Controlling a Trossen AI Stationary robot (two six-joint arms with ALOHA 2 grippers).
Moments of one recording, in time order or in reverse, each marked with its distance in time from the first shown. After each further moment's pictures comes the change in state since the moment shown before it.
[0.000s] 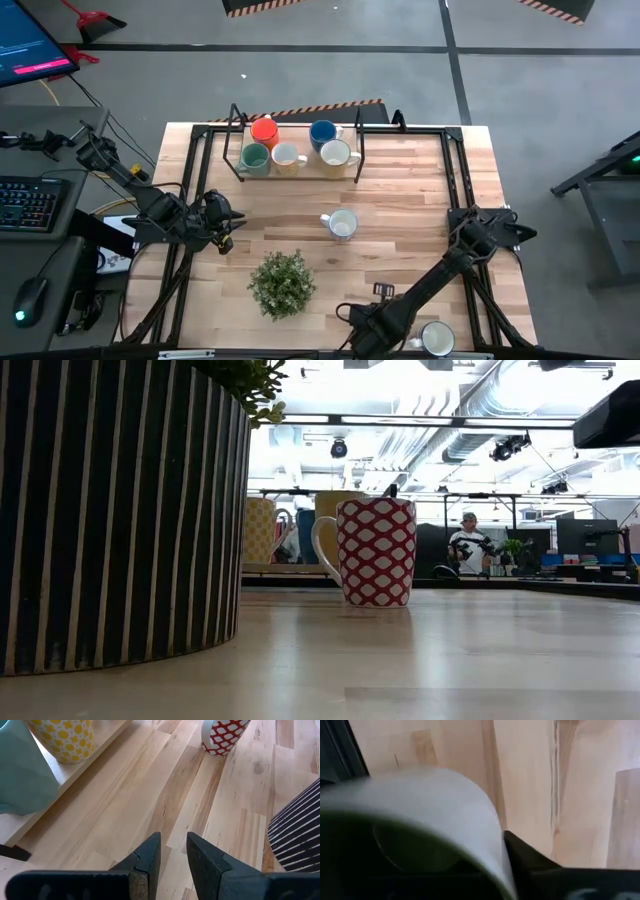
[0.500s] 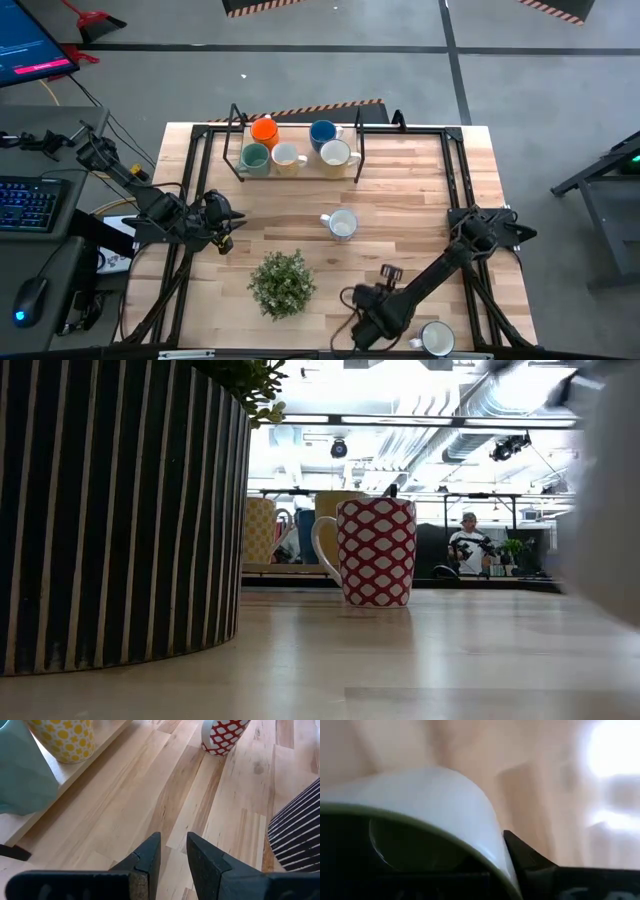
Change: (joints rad) left arm 0.000 0.000 0.000 -0.001 0.001 -0.001; right arm -0.027 -0.043 0.001 -0.233 0.224 0.134
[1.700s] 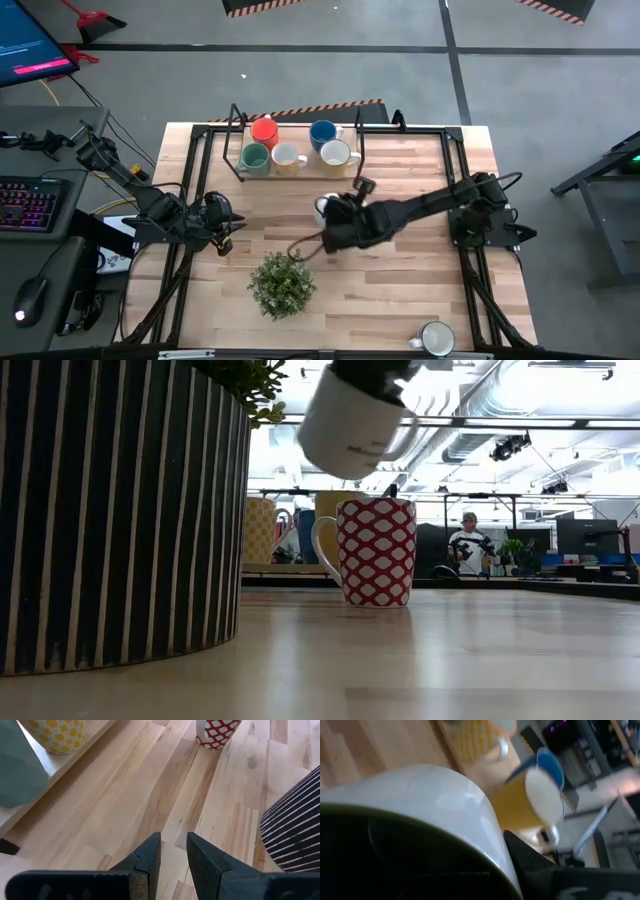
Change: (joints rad) left arm 0.000 0.000 0.000 0.001 0.044 -0.018; right arm -0.431 -0.250 0.001 0.206 0.638 -0.593
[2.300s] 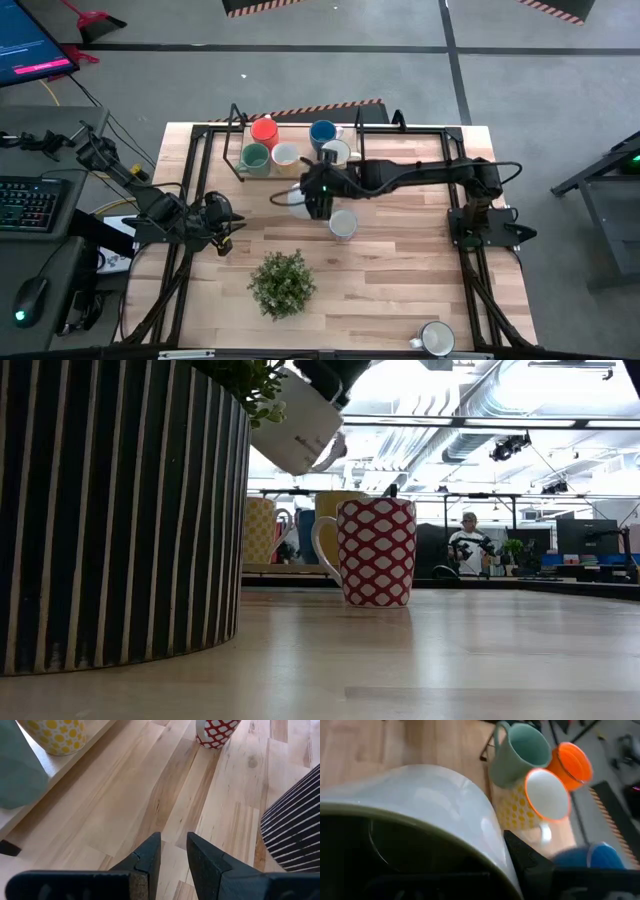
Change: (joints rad) left arm 0.000 0.000 0.000 -0.001 -0.001 0.010; right arm -0.269 -0.009 0.000 0.476 -0.528 -0.625
